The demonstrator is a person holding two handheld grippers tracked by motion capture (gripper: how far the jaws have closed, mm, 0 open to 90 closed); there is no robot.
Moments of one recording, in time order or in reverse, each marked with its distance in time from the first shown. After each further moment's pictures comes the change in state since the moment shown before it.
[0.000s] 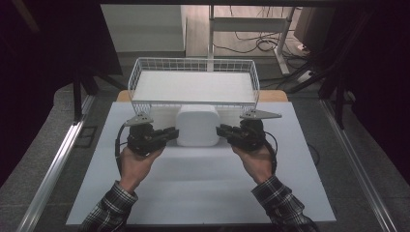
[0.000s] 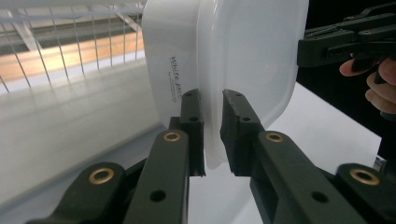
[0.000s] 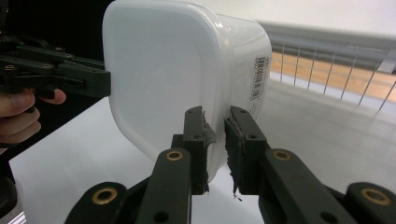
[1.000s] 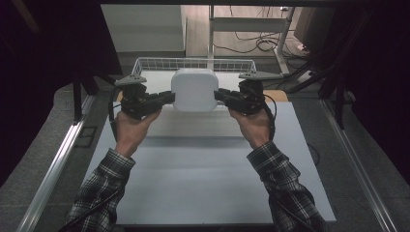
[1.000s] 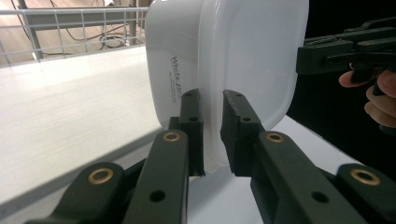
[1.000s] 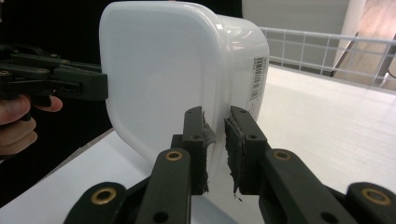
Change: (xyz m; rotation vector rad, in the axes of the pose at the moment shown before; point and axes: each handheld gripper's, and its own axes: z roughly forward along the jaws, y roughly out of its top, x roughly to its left) left arm 0.025 0.085 -0.005 -0.077 0.023 0.023; right arm -0.012 0.088 0.008 -0.082 -0.032 -0.031
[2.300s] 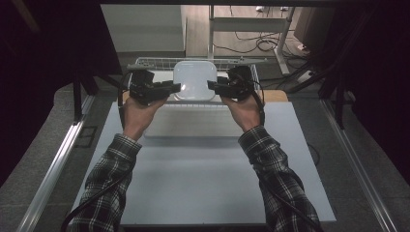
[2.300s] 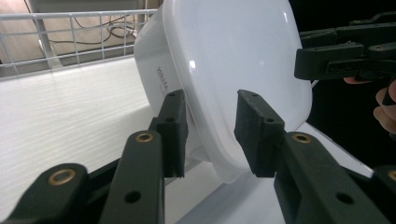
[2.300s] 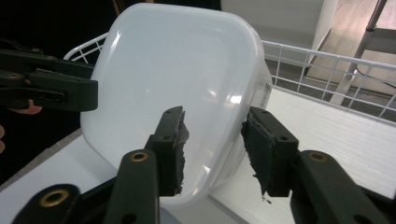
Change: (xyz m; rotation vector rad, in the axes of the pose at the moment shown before) left arm 0.025 0.019 0.035 0.047 0.032 -0.032; right arm -0.015 0.021 0.042 0.044 -0.098 -0.031
